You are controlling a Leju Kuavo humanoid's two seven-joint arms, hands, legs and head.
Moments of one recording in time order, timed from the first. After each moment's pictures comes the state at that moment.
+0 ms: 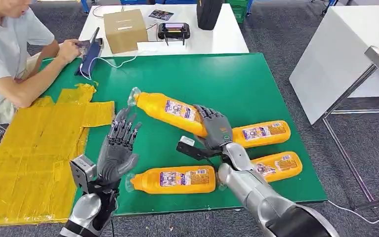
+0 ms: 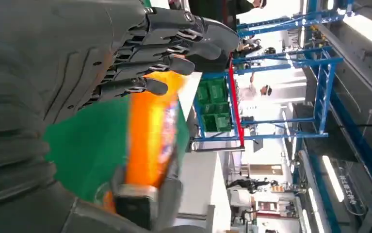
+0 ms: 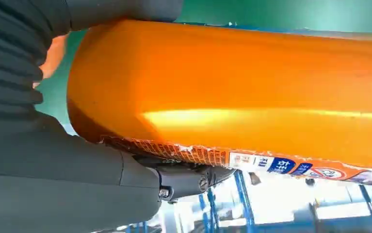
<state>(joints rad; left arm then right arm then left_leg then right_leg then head) -0.13 -0.04 -0.39 -1.47 0.03 0.03 -0.45 -0.64 0.13 0.49 -0.51 0.86 -0.69 -0.25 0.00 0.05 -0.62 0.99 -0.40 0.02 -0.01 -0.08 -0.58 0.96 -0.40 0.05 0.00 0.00</state>
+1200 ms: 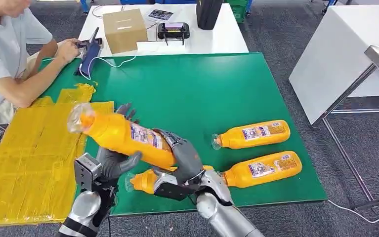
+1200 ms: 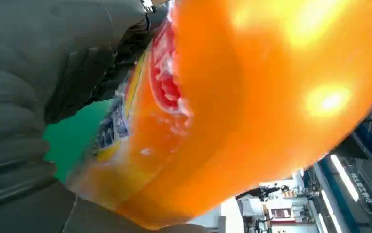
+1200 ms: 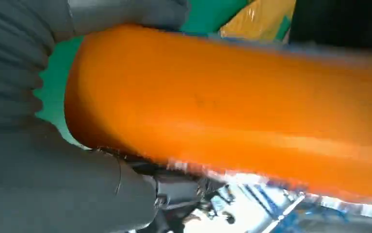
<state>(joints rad) -0.16 -0.03 -0.40 -1.48 -0.06 0.06 -0.43 -0.29 0.18 0.63 -1.07 0.64 -0.36 -0.39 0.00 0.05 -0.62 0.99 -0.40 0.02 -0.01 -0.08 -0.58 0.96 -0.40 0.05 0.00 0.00</state>
